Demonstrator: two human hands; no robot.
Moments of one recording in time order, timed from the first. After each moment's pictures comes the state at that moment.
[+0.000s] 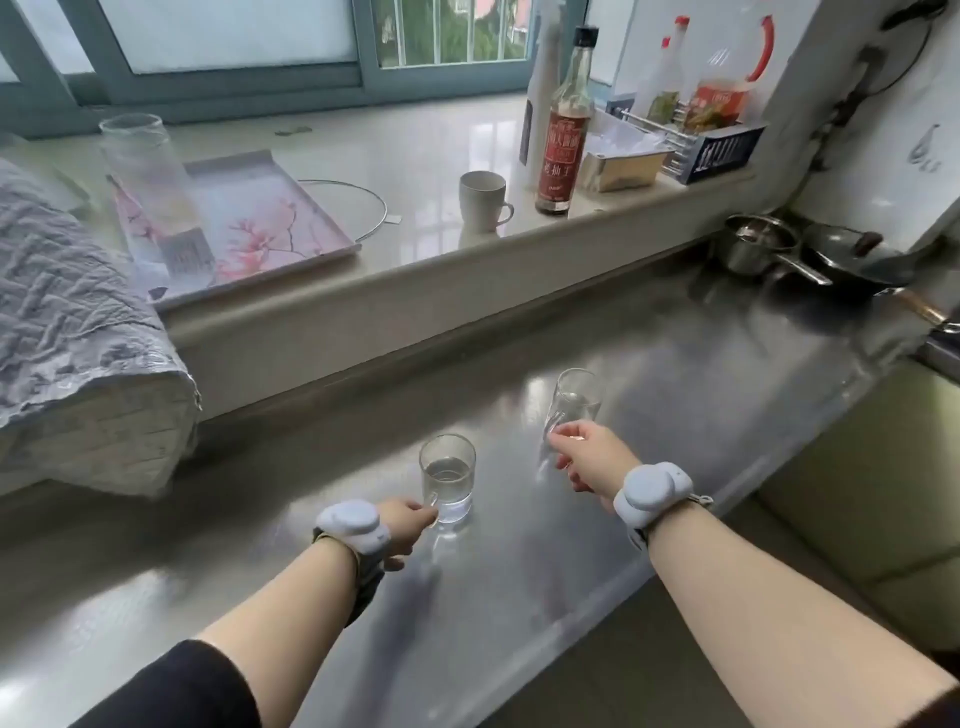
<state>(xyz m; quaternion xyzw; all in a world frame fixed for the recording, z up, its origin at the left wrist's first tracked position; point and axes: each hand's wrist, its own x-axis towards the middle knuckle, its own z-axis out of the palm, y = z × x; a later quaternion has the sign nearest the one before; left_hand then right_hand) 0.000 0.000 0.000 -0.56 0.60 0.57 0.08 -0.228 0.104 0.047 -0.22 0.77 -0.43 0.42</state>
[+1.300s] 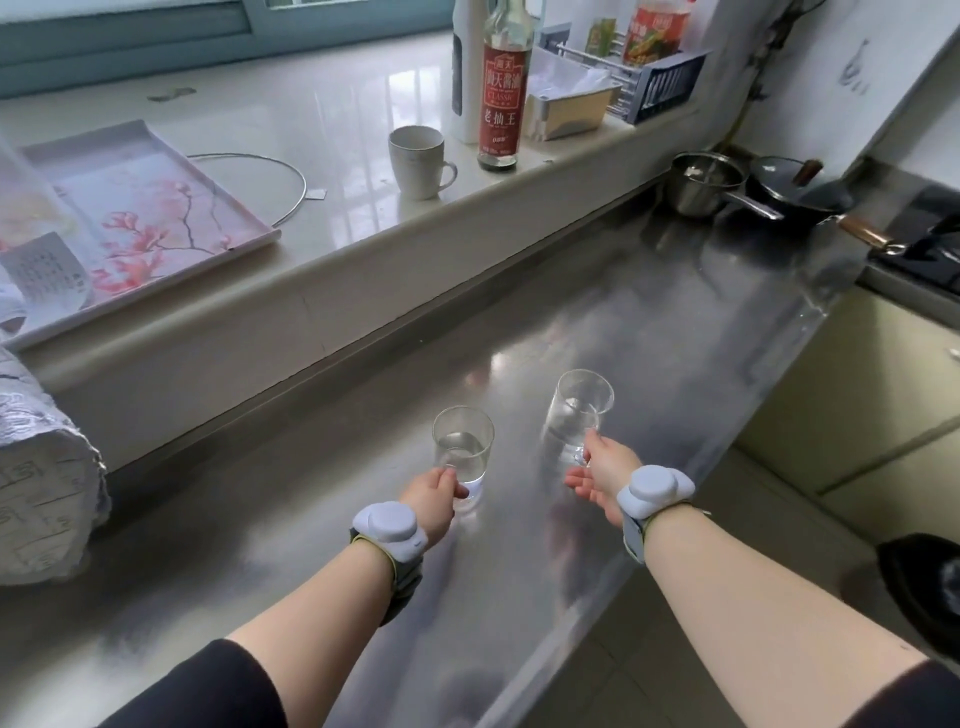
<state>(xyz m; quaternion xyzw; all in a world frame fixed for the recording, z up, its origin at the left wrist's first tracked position) -0.067 -0.003 -0.021 -0.46 0.69 0.56 -0.01 -0.245 0.122 -0.004 0.05 0.78 -0.50 0.38</state>
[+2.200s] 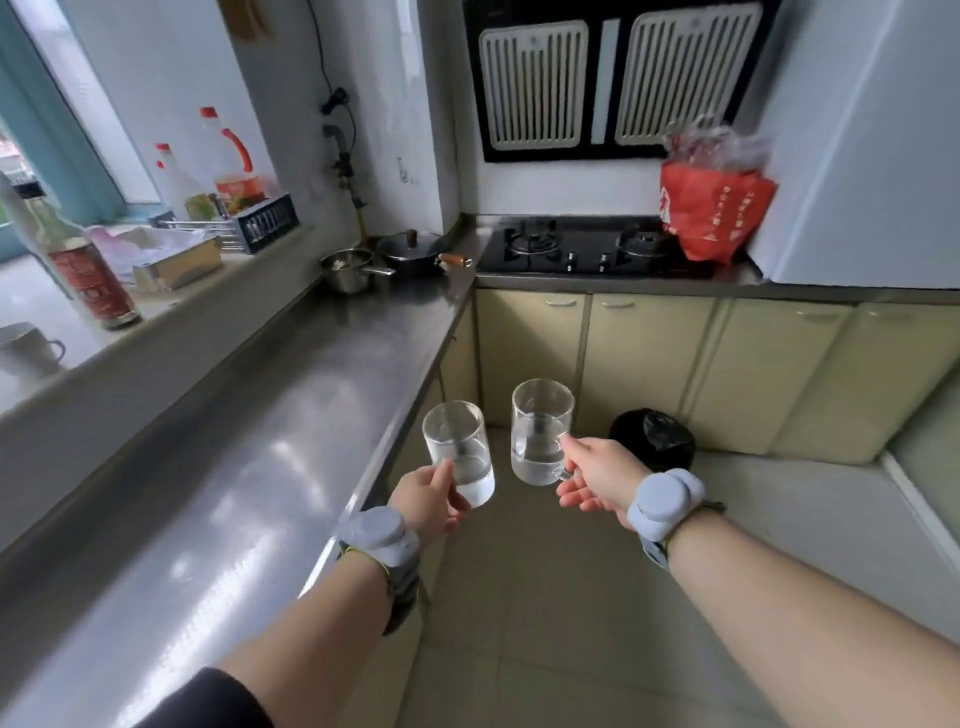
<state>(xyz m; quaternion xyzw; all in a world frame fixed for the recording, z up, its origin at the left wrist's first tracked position) -0.161 0.376 0.092 -0.19 0.78 0.59 0.04 -0.209 0.586 0.115 0.07 0.80 -0.56 0.20</state>
